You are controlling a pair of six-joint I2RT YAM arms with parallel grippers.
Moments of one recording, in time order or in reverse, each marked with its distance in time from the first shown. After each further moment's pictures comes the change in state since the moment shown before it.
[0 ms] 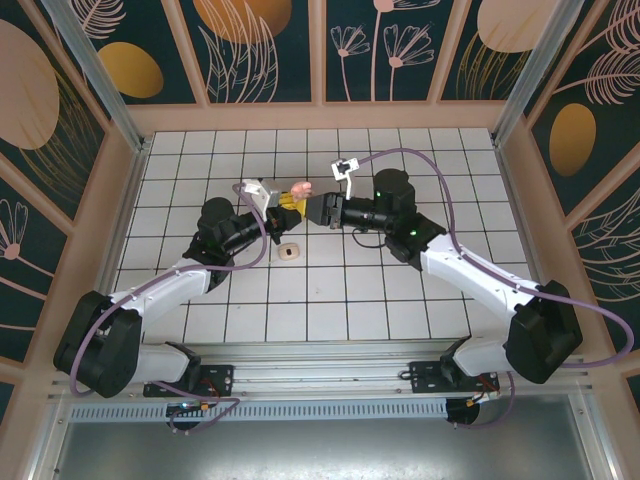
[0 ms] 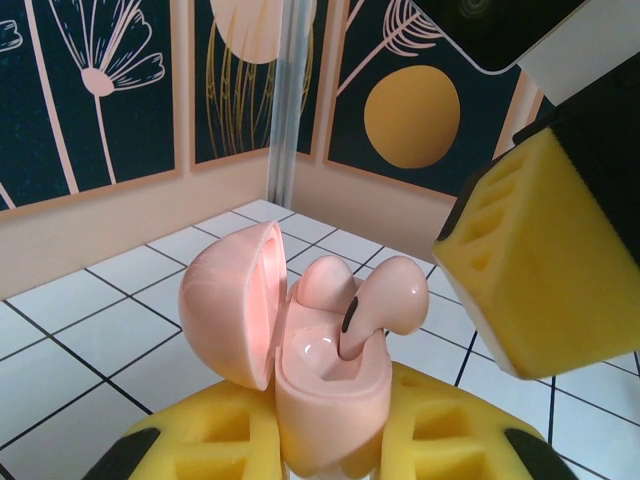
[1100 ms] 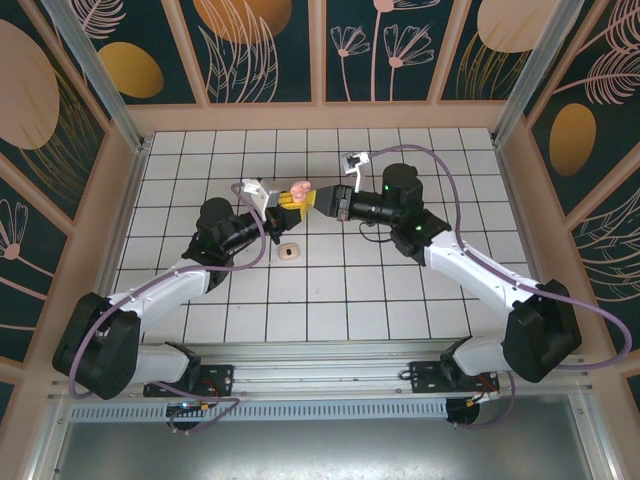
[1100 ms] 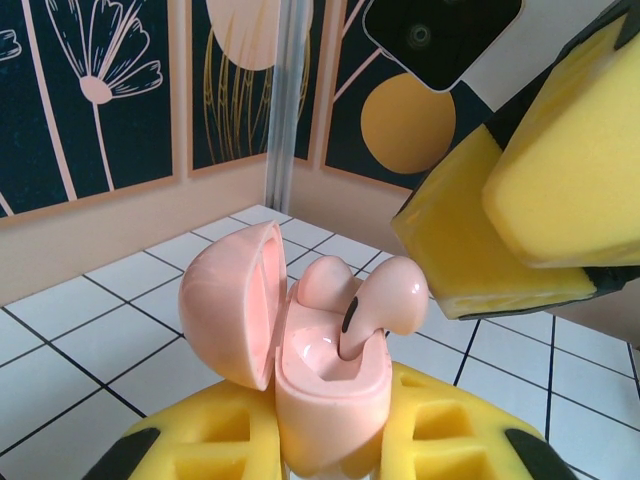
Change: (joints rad) left arm 0.000 -0.009 0.000 0.003 0.004 -0.004; right arm -0.069 0.011 -0.004 0.022 -0.042 0.056
